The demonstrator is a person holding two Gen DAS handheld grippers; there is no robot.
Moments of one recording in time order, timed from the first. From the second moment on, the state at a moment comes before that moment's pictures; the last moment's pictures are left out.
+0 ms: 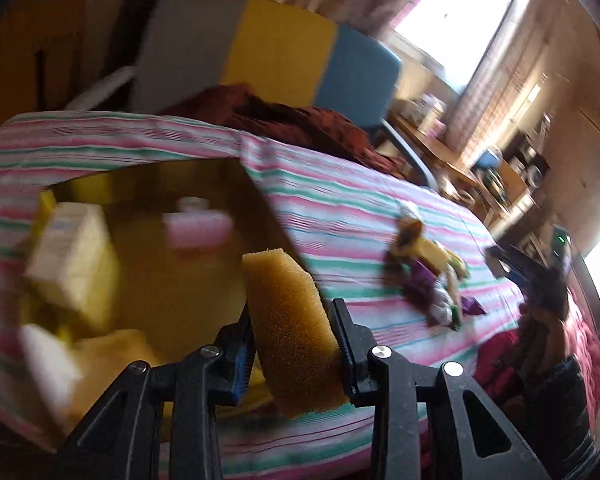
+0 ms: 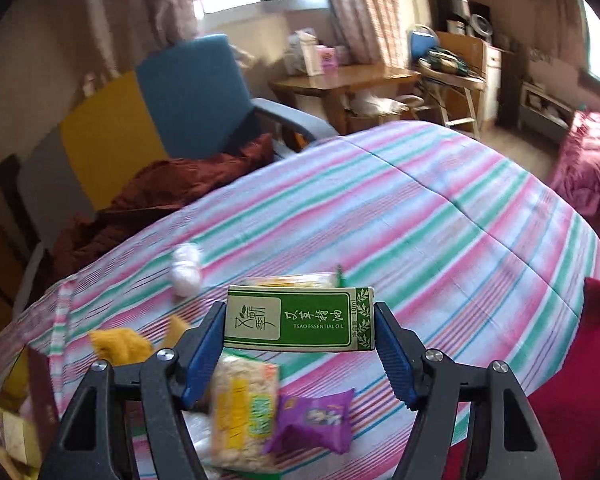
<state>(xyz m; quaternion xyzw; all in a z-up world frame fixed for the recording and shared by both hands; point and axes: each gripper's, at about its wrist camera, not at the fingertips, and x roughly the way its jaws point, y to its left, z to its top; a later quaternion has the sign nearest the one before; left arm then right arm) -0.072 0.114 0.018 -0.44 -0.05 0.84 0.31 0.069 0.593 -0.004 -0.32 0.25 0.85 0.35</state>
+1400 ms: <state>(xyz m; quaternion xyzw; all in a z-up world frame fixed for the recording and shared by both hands) -0.100 -0.031 -0.003 -0.46 -0.10 0.87 0.16 -0.077 0.227 -0.031 -0.43 0.02 0.90 -0.04</state>
